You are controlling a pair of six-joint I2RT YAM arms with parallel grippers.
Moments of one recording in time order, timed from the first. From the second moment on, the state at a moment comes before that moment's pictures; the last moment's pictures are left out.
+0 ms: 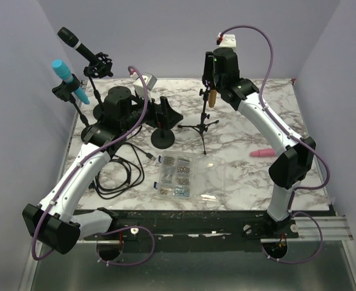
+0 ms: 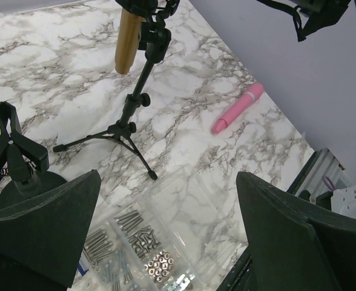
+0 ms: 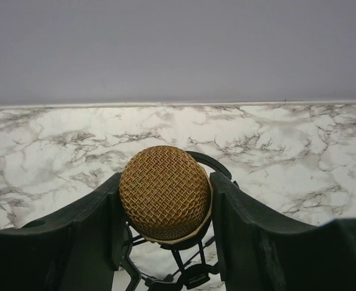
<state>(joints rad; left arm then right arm) -0.45 1.19 1.24 -0.29 0.43 -0.34 0.53 1.87 1.92 -0.34 0.51 0.16</state>
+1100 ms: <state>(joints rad) -0.47 1.19 1.24 -0.28 0.43 -0.35 0.53 0.95 1.25 -0.13 0.78 0.17</state>
